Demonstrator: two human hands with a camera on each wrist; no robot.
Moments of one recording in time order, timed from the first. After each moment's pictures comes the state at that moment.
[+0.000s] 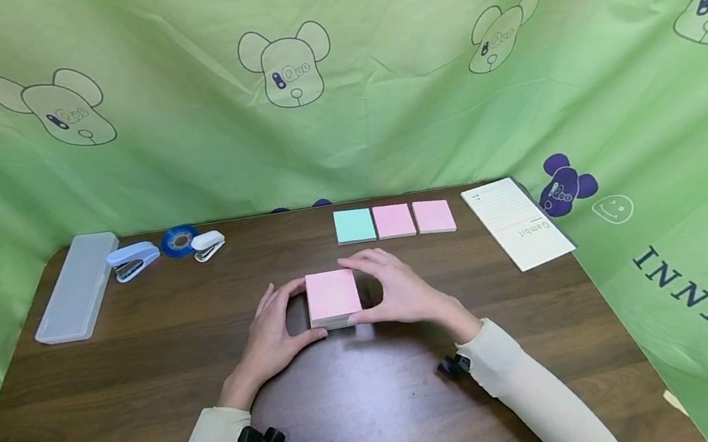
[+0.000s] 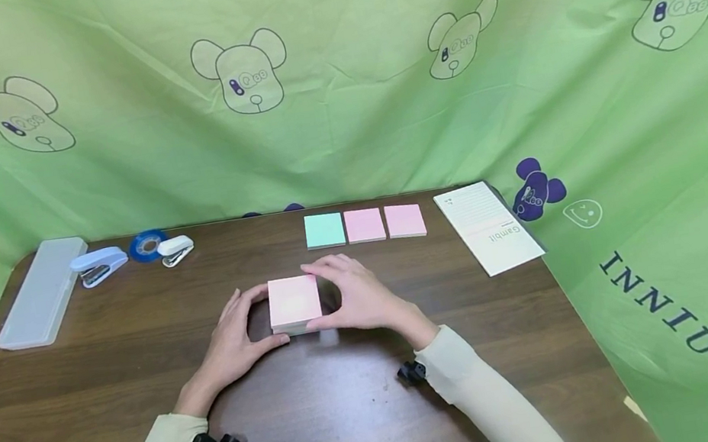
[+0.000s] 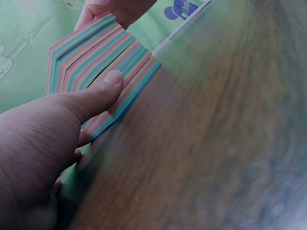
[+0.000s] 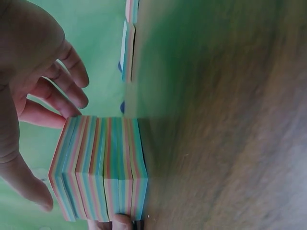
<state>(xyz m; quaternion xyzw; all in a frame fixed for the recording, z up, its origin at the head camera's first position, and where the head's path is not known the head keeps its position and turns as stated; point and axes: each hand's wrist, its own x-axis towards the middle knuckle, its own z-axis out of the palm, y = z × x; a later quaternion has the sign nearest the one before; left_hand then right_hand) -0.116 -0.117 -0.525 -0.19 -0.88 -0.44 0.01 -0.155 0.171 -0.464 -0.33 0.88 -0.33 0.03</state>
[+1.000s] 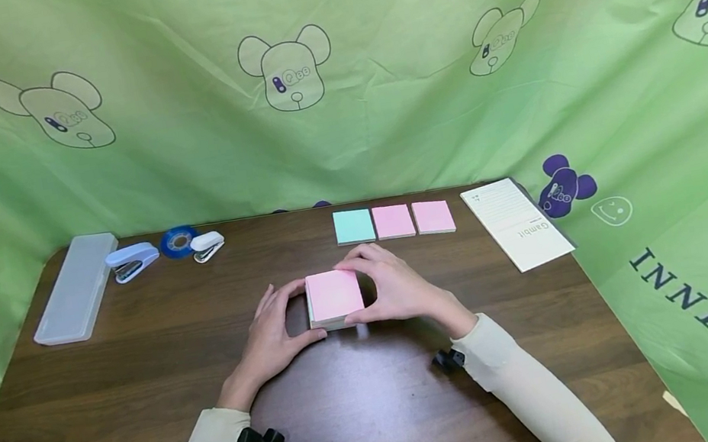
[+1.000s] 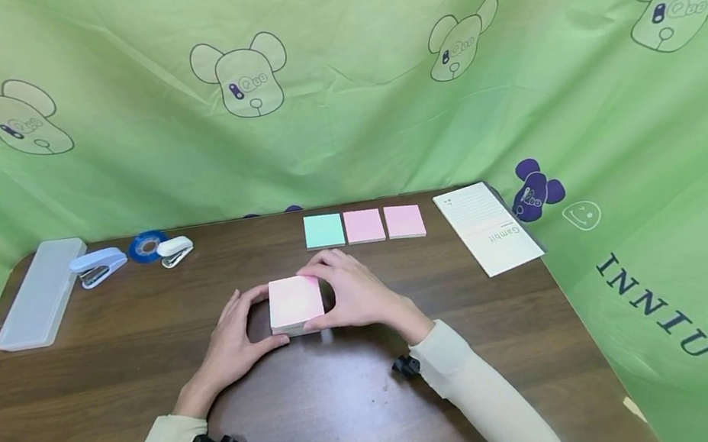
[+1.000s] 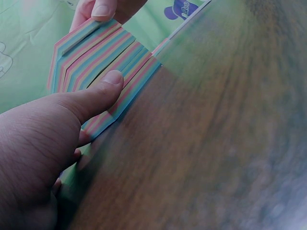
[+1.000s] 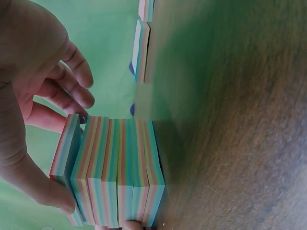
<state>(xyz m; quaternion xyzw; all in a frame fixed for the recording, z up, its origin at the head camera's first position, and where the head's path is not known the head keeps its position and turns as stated) -0.117 -0.117 -0.522 -0.19 -0.88 -0.44 0.02 -0.163 0.162 -0.449 -0.35 0.89 -0.29 0.02</state>
